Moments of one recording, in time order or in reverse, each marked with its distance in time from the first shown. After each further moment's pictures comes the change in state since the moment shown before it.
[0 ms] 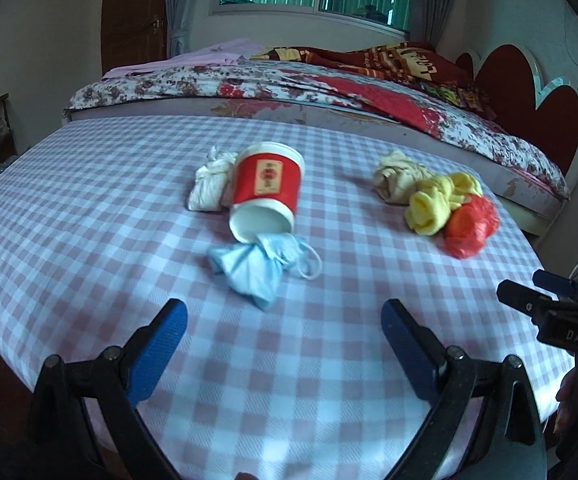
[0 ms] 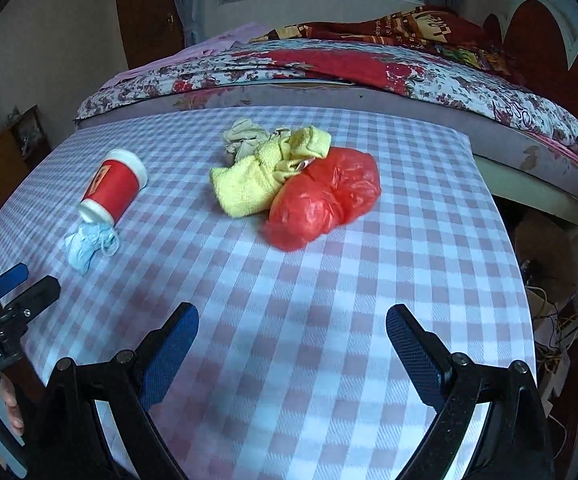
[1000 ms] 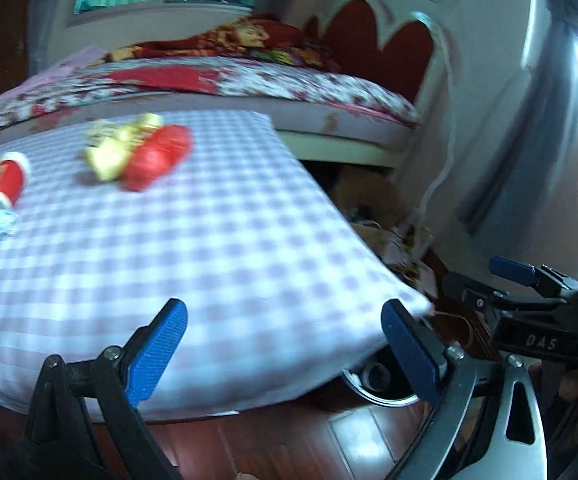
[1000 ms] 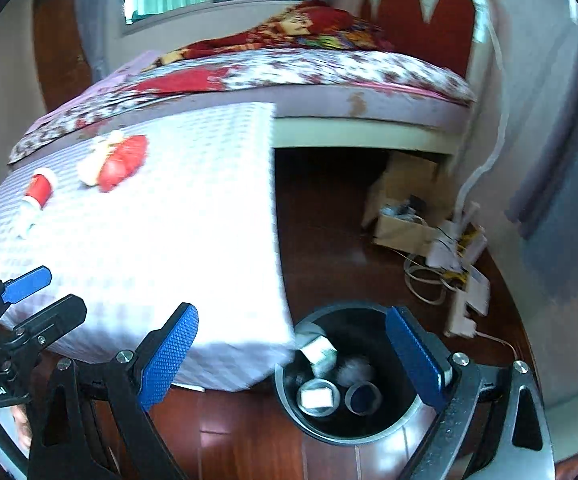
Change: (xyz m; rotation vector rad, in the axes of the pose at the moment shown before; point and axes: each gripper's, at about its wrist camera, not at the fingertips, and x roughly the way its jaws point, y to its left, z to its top) left arm -0.075 -0.214 -0.081 0.212 0.059 -0.398; right arm -0.158 -0.157 -0.126 0.170 -0.038 -0.220
